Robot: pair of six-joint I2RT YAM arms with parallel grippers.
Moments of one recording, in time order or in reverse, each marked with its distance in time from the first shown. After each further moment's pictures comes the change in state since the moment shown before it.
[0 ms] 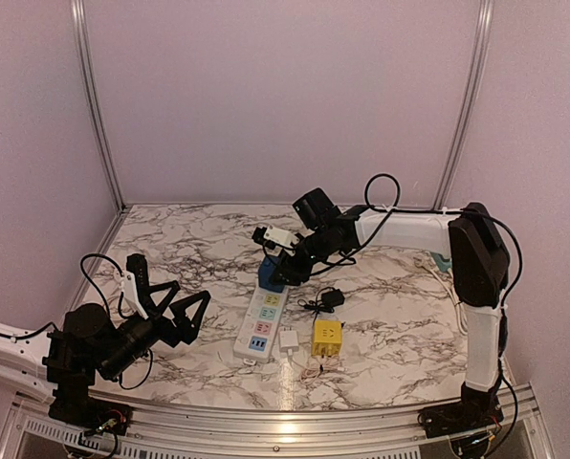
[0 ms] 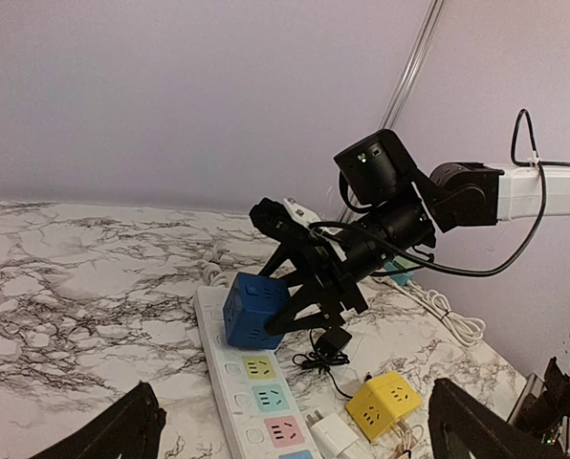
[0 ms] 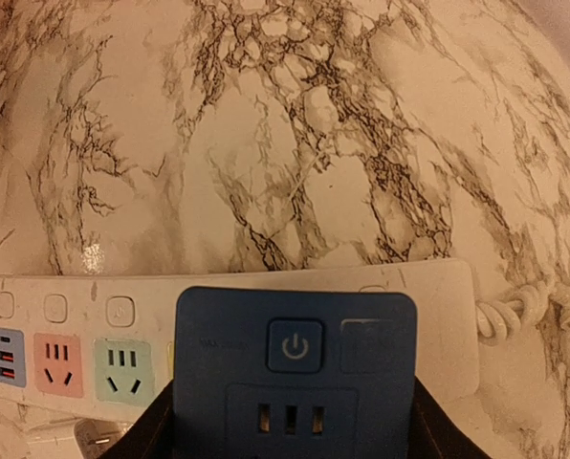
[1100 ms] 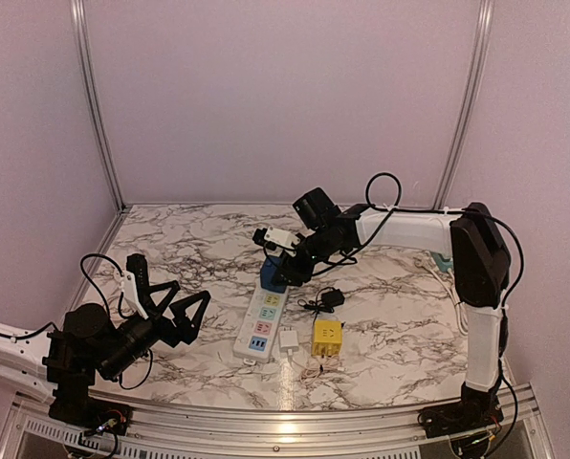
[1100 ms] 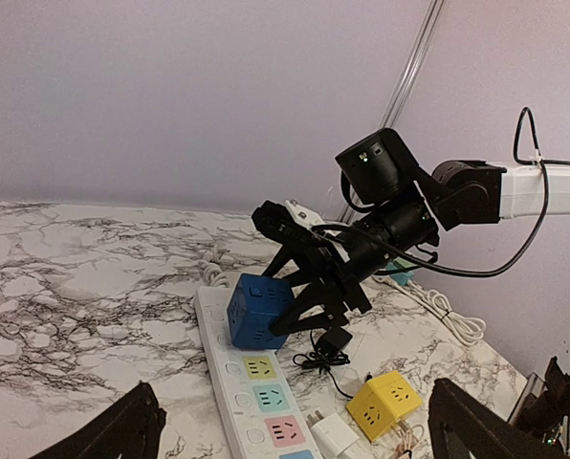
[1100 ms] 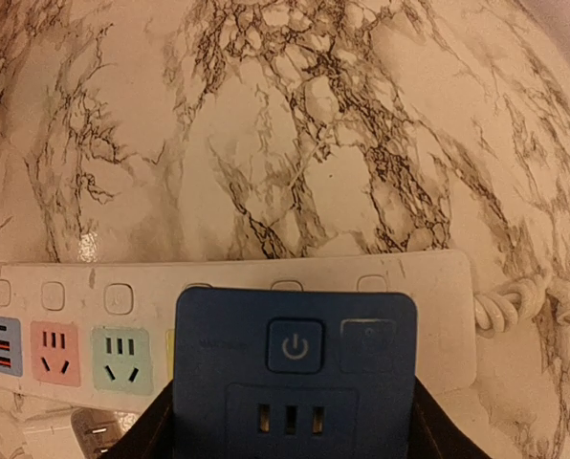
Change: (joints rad) left arm 0.000 0.000 0.000 0.000 0.000 0.002; right arm 0.000 -0.006 0.003 -0.029 0.029 -0.023
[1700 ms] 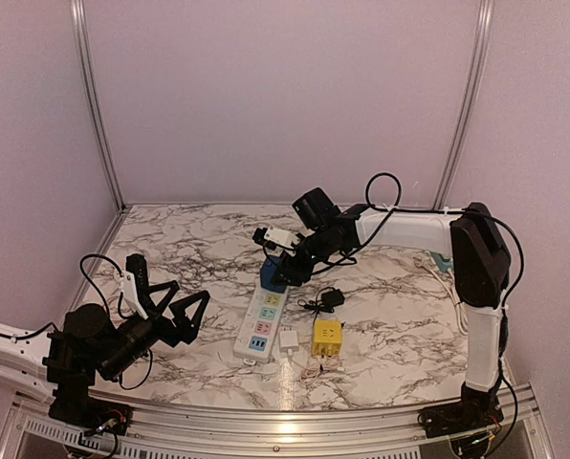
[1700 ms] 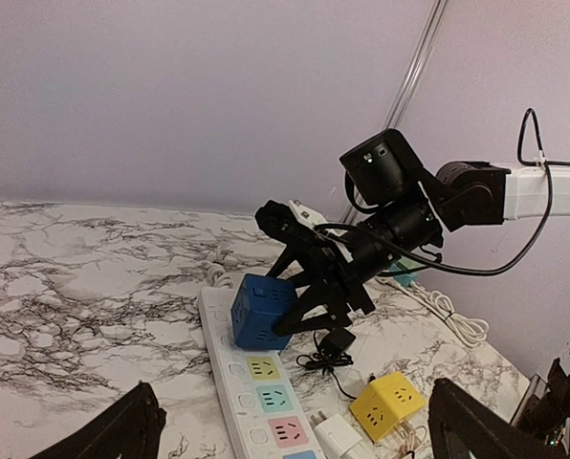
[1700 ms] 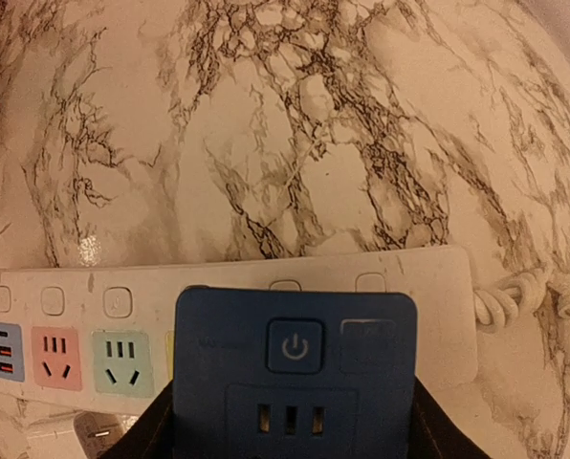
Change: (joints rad) left arm 0.000 0.000 -0.002 0.002 -0.009 0.002; right arm 0.000 0.000 0.000 0.001 0.012 0.021
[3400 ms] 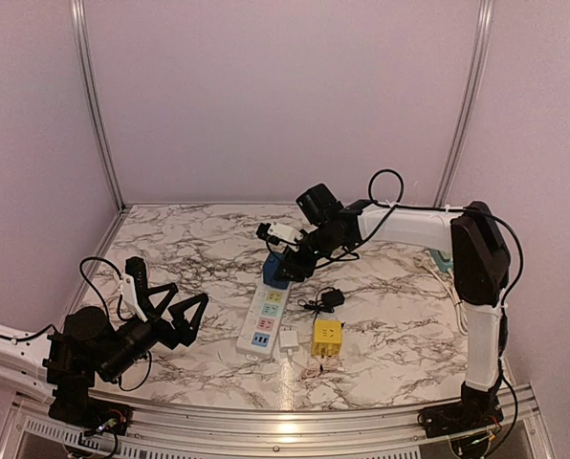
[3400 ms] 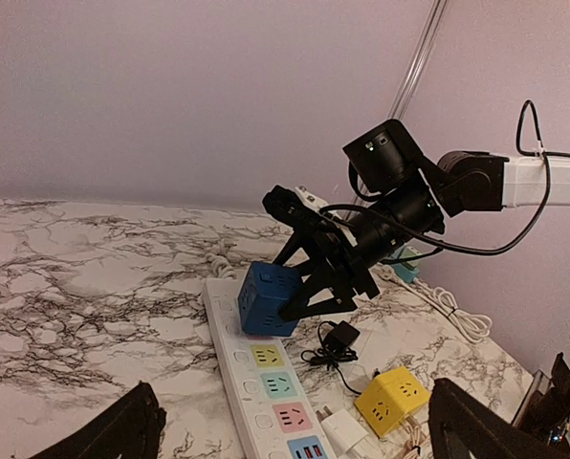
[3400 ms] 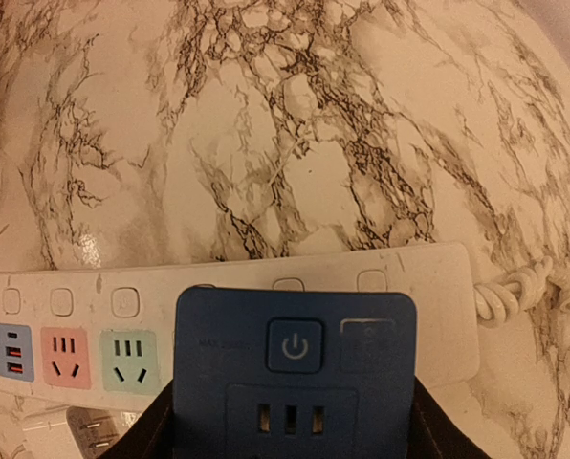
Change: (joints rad) left arm 0.000 -0.010 -0.025 0.009 -0.001 0.005; right arm -0.025 0.006 0.029 -0.026 -0.037 0.009
